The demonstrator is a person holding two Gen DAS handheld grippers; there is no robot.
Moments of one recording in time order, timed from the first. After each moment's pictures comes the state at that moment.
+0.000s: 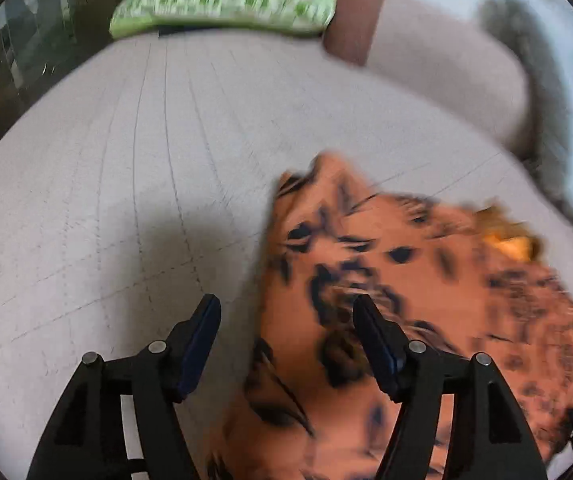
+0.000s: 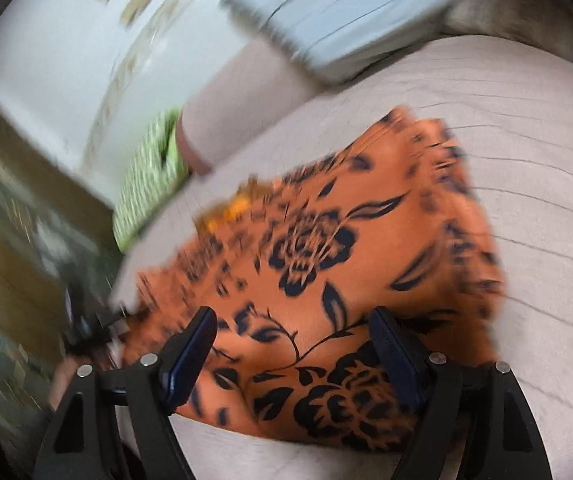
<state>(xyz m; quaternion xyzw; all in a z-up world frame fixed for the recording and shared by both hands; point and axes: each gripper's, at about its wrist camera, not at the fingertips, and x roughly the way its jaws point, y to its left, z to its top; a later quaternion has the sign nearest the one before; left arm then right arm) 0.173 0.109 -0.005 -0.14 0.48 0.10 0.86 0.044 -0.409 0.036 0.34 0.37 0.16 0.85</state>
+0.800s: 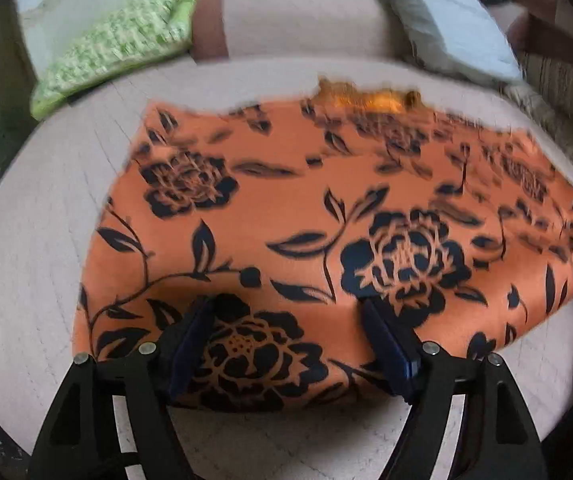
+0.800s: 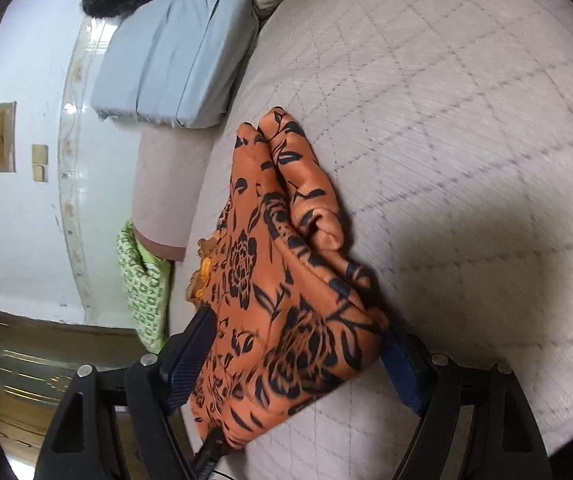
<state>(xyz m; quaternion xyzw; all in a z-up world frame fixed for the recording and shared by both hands) 0.071 -0.020 -0.011 0.02 0.48 -0.02 0.88 0.027 -0.446 -0.010 0.55 0.40 0.03 0.73</state>
